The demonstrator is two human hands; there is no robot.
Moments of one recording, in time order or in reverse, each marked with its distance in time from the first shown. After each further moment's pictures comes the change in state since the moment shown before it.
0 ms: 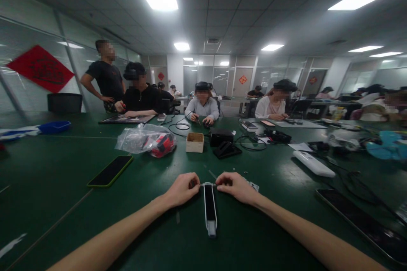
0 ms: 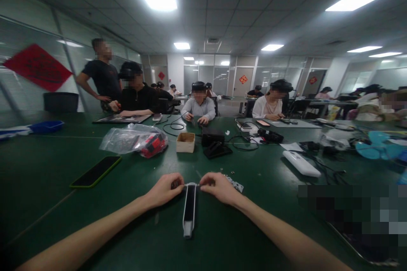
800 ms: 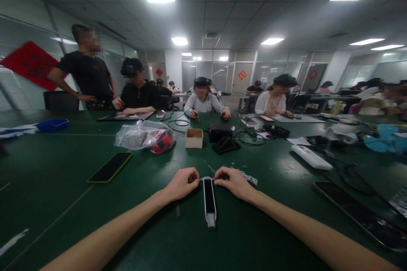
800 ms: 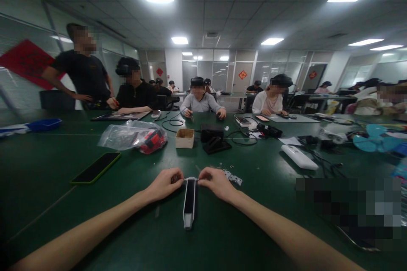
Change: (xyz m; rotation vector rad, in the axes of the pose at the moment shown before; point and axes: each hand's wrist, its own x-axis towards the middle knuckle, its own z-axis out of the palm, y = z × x) left_hand 0.002 -0.003 0.002 -0.019 0.037 0.035; right_hand 0.002 0.003 0.010 -0.042 0.113 -0.071
